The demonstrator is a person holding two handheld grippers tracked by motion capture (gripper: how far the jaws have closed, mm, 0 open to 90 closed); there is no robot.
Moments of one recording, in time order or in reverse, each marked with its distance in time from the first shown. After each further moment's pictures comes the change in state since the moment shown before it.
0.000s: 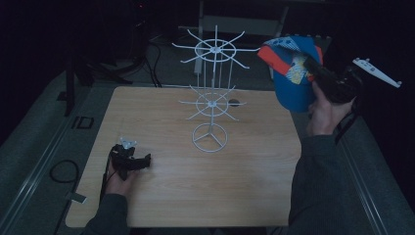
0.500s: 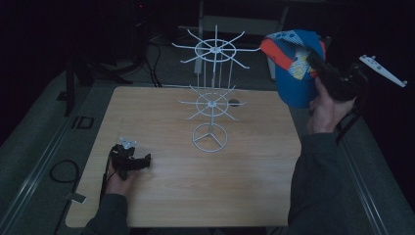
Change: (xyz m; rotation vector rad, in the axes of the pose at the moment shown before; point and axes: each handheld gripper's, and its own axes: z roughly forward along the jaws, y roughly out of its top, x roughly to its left) left arm 0.000 0.000 0.000 -0.001 0.000 -0.002; right arm 0.003 0.008 -0.002 -0.056 0.025 0.023
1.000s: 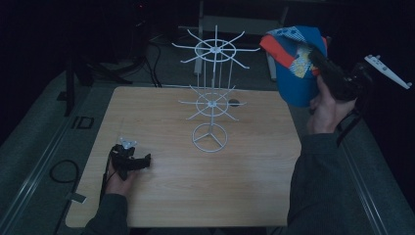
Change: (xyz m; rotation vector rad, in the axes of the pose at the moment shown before) left arm 0.000 0.000 0.000 0.001 0.000 0.001; right arm 0.006 0.004 -0.005 -0.051 0.048 0.010
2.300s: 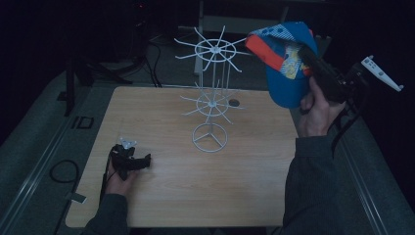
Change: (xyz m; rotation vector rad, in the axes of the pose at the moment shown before) left arm 0.000 0.000 0.000 -0.001 -0.001 -0.002; right arm 0.019 -0.006 0.003 -0.080 0.245 -0.001
